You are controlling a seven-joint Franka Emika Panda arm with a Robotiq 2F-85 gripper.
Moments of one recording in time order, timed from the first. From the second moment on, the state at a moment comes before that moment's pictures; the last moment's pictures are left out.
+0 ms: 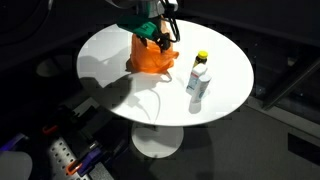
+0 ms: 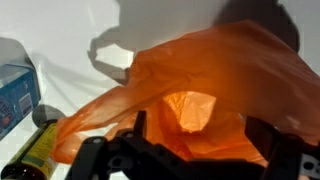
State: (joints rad) arm -0.05 0.27 0.05 -2.21 0.07 2.64 -0.17
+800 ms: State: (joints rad) arm -0.05 0.21 0.10 -2.28 0.23 2.58 -0.26
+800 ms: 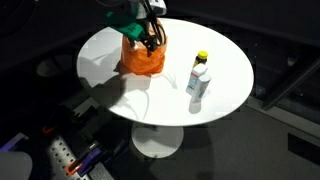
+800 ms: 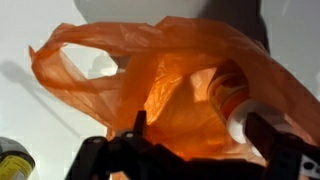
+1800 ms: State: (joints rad) arm -0.02 0.16 0.11 -2.29 0.31 2.58 -0.30
